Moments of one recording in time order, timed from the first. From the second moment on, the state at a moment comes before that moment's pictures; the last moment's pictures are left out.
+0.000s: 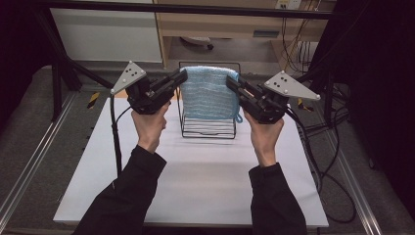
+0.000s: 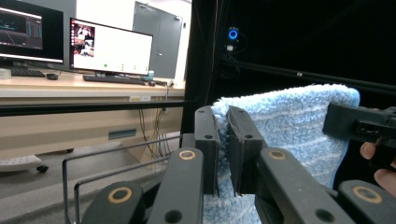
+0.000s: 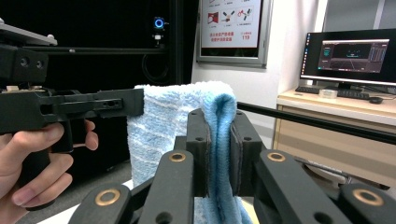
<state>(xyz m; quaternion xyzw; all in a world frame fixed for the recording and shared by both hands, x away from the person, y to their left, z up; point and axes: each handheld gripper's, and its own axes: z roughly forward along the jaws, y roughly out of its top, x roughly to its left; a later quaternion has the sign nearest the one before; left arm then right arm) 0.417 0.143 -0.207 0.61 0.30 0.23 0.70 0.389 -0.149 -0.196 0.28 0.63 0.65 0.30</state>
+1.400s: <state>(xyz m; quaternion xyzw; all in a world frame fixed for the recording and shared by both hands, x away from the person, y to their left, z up) 0.444 0.144 -0.158 0.55 0.29 0.28 0.73 0.434 -0.142 -0.138 0.24 0.62 0.66 0.35</state>
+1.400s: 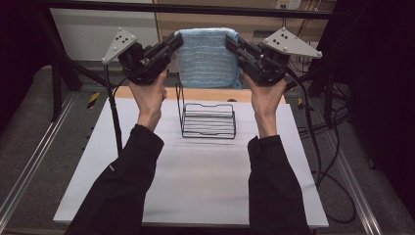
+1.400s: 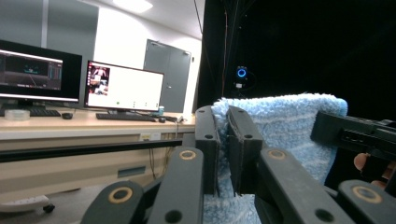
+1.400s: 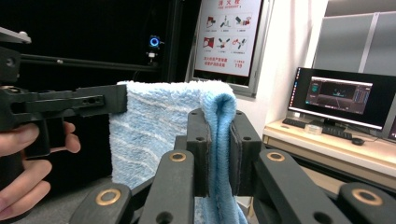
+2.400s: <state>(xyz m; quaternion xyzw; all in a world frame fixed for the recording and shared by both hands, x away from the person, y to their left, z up) 0.483 0.137 -0.159 0.58 0.31 0.30 0.69 0.481 -0.141 -0.155 0.25 0.61 0.66 0.35</state>
